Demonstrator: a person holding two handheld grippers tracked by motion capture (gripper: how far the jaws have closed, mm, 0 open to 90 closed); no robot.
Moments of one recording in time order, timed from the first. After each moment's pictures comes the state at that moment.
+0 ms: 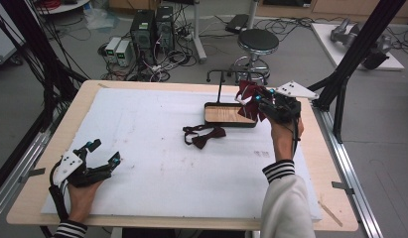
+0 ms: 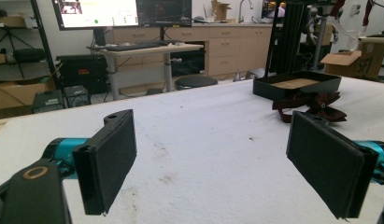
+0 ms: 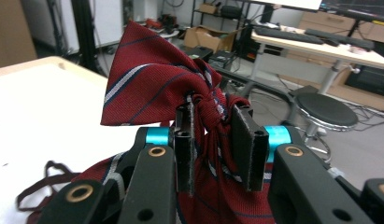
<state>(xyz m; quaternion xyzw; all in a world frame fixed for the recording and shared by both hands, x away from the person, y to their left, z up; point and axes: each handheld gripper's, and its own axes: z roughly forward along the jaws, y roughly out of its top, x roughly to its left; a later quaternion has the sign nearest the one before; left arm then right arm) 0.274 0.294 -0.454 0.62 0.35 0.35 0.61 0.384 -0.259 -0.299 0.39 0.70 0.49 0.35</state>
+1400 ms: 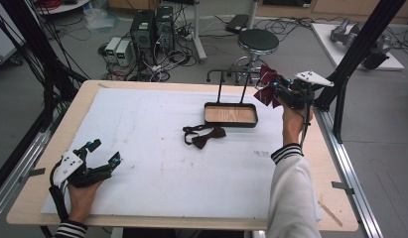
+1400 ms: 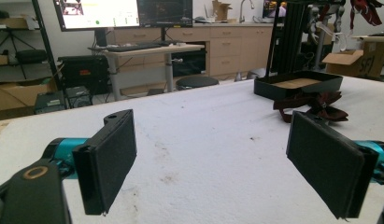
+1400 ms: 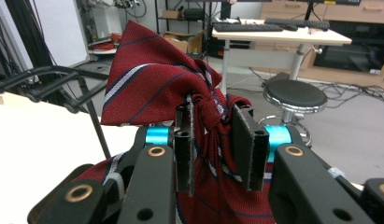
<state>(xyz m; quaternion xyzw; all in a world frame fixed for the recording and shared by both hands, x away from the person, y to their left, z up) 0.273 0.293 -0.454 0.62 0.35 0.36 0.60 0.440 -0.309 -0.309 0.46 0.64 0.50 0.36</state>
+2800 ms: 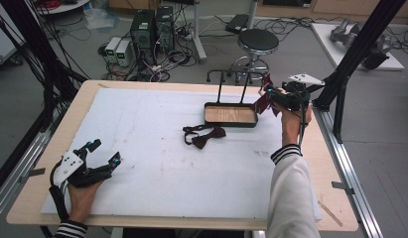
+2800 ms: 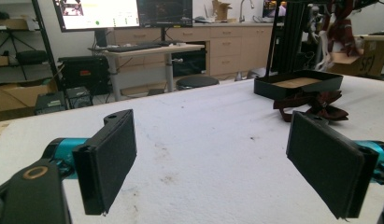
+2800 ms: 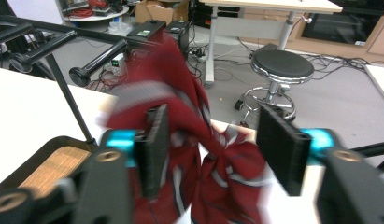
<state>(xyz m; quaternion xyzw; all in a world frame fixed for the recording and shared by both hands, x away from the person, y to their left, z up) 0.273 0.293 -0.454 0.62 0.35 0.36 0.60 0.450 -0.305 -0.324 0.49 0.67 0.44 0.35</state>
